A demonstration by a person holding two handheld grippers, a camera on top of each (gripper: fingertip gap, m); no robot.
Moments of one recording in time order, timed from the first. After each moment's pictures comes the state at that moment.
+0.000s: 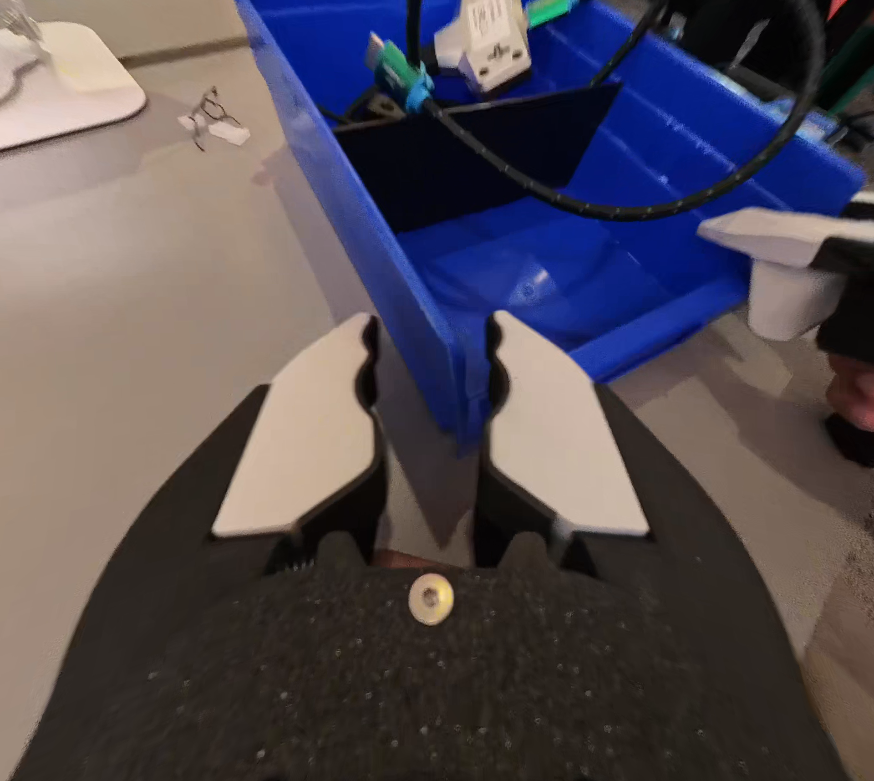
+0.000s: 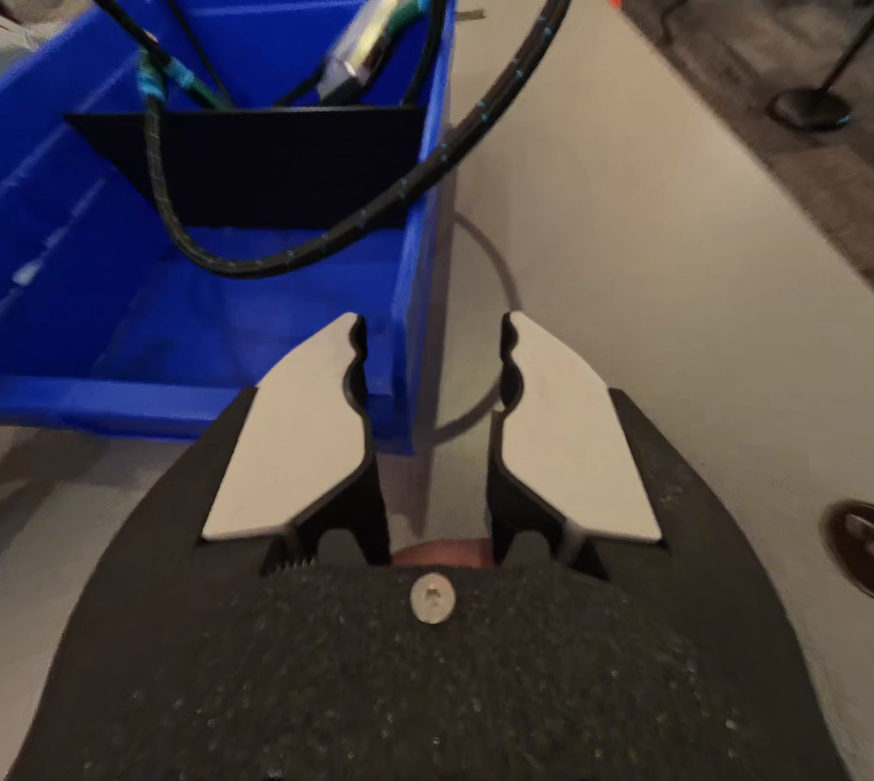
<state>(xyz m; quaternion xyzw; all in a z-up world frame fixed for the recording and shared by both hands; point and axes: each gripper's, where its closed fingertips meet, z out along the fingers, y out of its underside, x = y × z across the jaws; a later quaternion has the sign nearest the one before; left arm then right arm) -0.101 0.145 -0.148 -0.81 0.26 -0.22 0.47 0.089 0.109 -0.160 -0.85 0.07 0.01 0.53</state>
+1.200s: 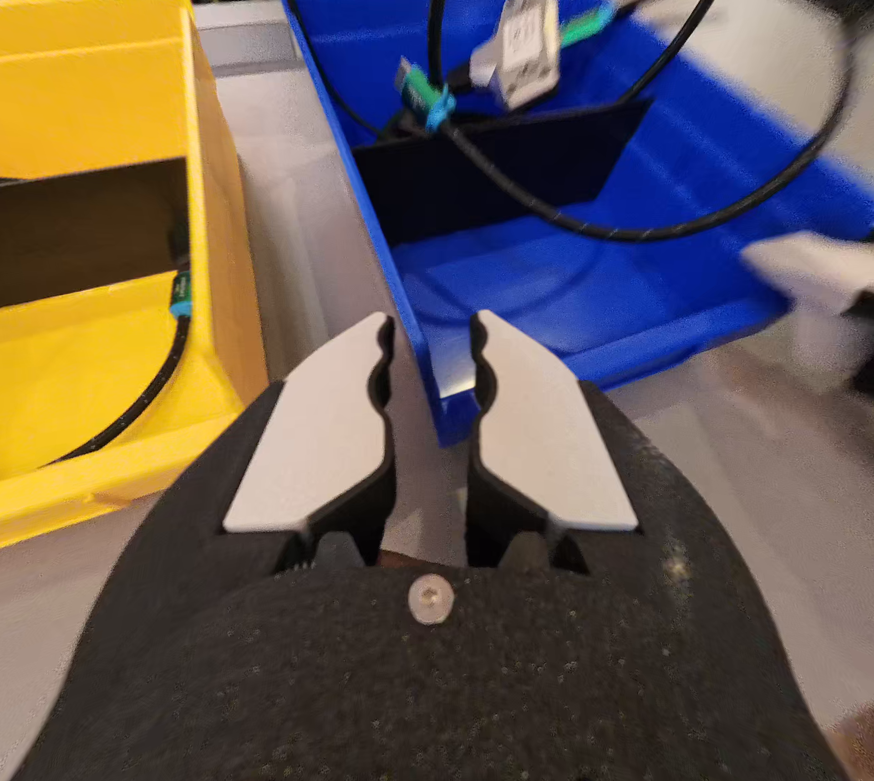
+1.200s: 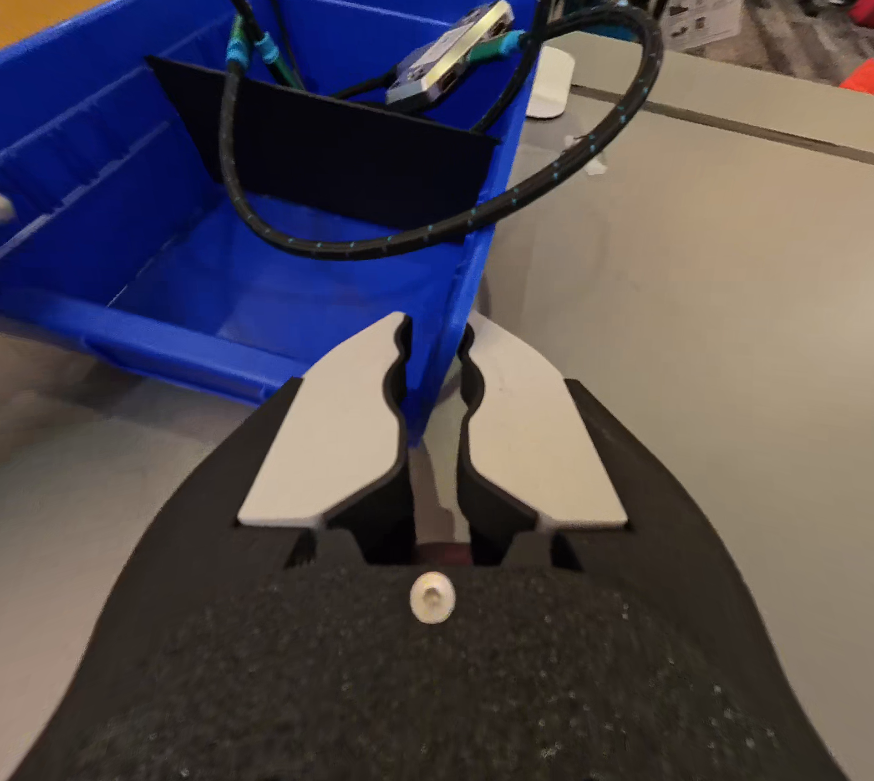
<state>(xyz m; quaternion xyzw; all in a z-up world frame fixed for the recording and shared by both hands) -0.343 0.136 -0.130 -0.84 0.12 -0.10 0.51 -0.161 0.151 -0.149 -0.83 -0.15 0.05 0.54</state>
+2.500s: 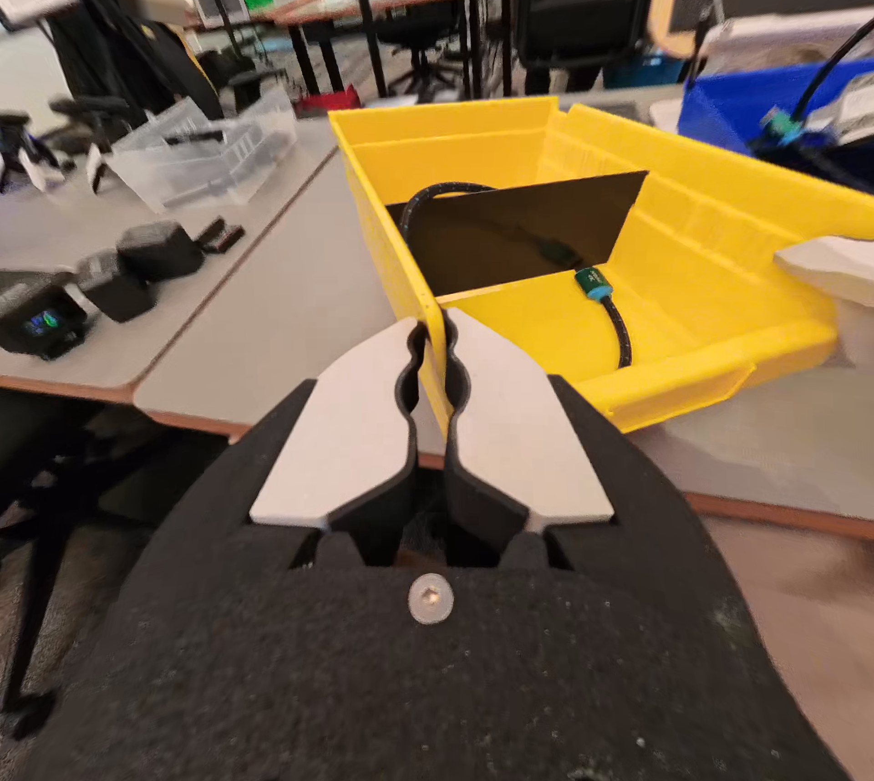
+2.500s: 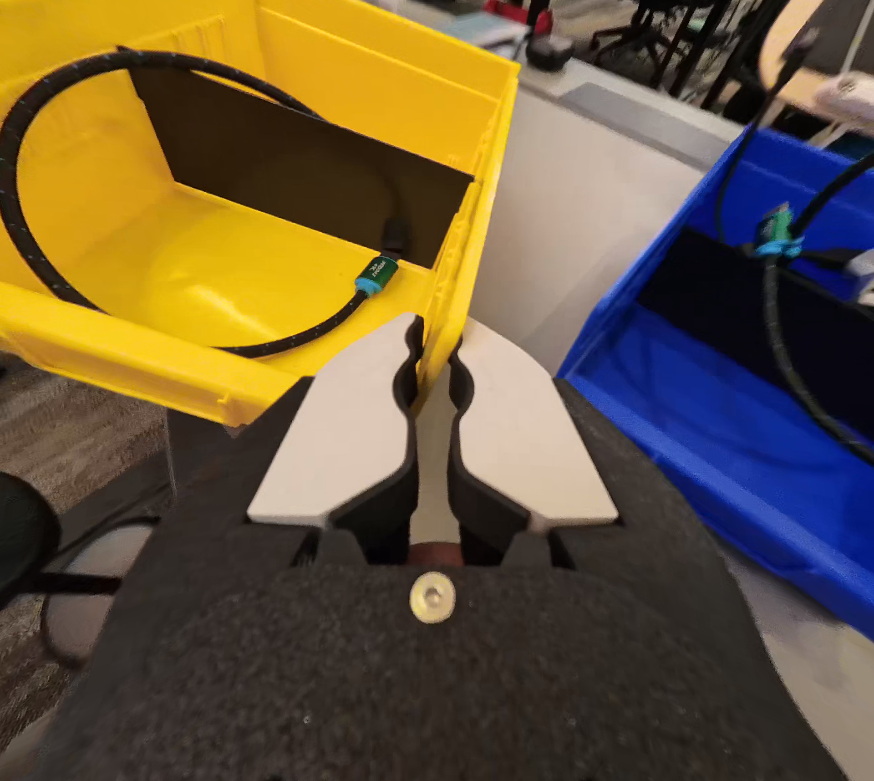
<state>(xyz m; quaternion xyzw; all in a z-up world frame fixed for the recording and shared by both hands) -0.557 -0.058 -0.049 -0.79 -0.04 0.12 0.59 -0.399 0.039 -0.093 -0.76 -0.33 0.18 0.53</state>
